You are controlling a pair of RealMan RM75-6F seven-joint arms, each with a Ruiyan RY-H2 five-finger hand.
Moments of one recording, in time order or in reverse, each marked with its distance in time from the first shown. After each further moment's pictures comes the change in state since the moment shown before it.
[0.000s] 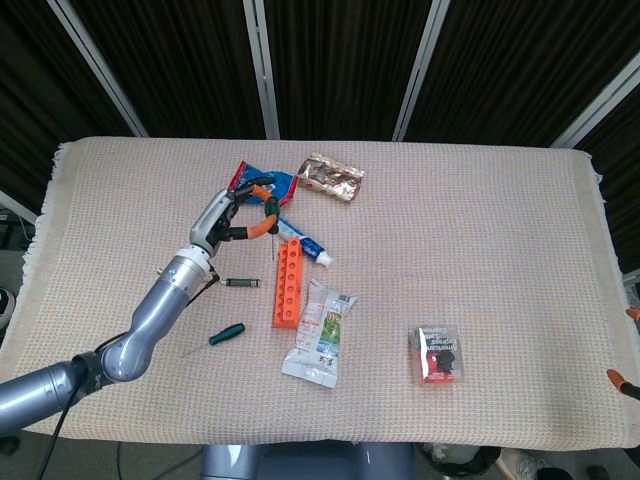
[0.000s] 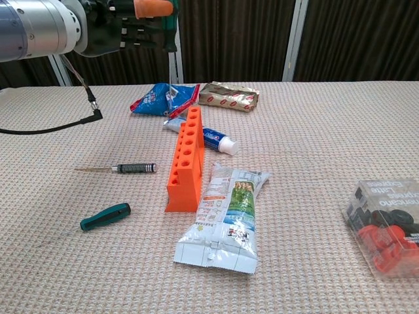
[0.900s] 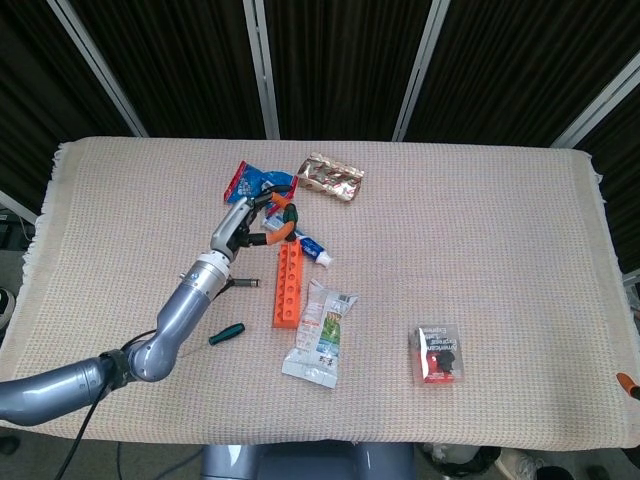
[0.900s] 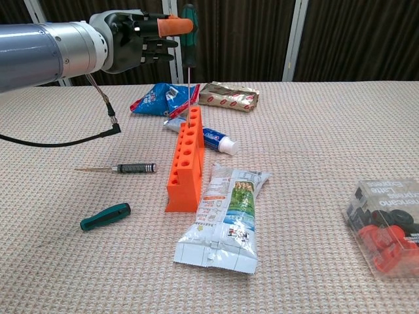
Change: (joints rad) left arm -0.086 -0.079 0.089 0.109 0.059 0.059 -0.098; right arm -0.016 0.007 0.001 0.013 0.008 0.011 0.023
